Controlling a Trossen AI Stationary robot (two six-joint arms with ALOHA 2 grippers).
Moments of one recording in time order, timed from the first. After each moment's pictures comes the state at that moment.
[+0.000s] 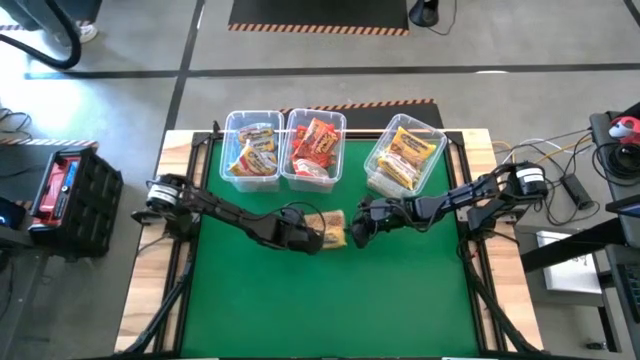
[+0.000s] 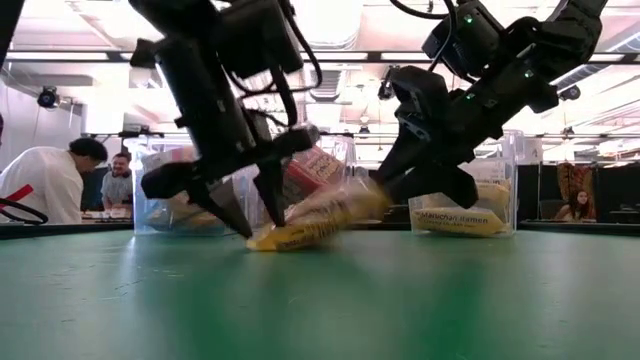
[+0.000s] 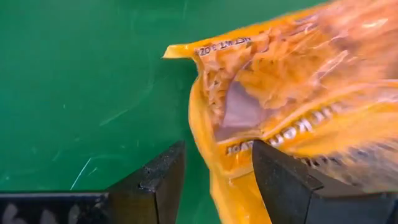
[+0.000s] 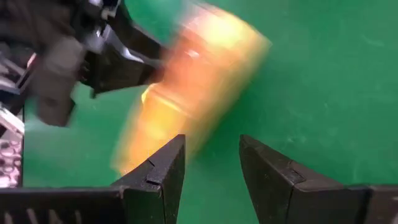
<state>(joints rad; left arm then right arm) -0.19 1.85 1.06 -0.43 -0.41 -1.48 0.02 1.56 0.62 0.33 0.03 0.81</state>
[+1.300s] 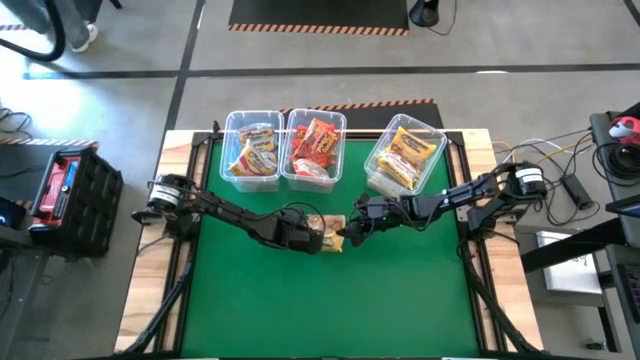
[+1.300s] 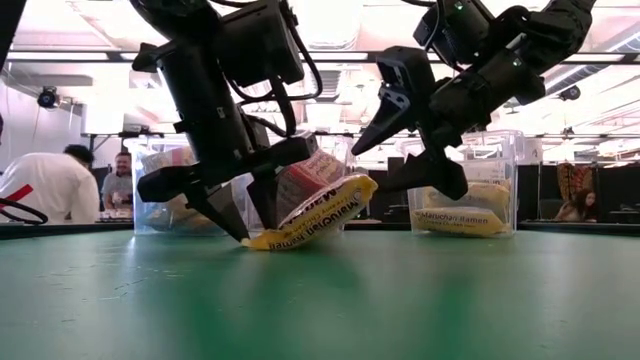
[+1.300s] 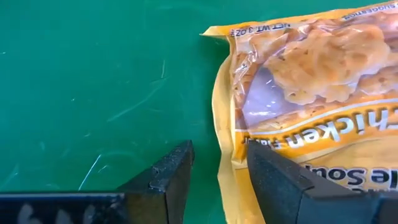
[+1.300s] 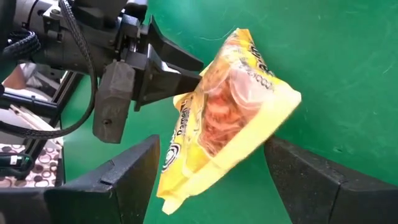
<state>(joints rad) -0.19 1.90 1.06 -0.47 -0.38 -1.51 0.02 1.57 0.68 0.32 -0.02 0.92</state>
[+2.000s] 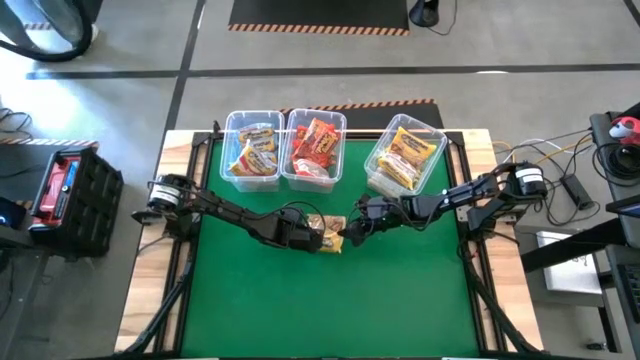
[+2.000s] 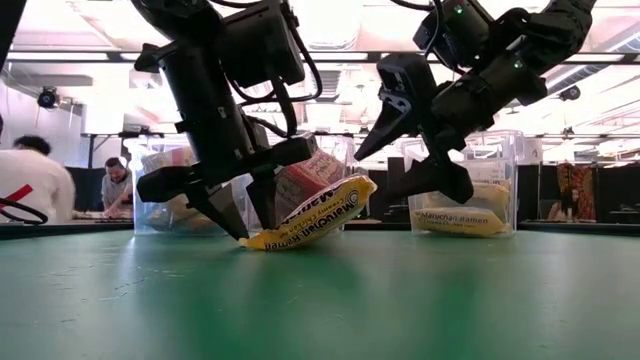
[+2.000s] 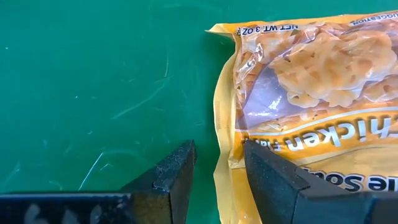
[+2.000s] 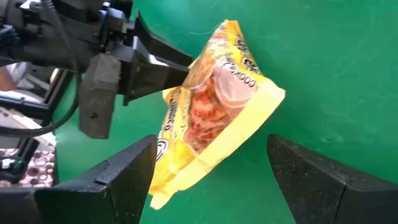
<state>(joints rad) -0.19 1.92 1.06 -0.47 -0.35 -1.53 0.02 1.57 0.67 0.30 -0.02 0.94</state>
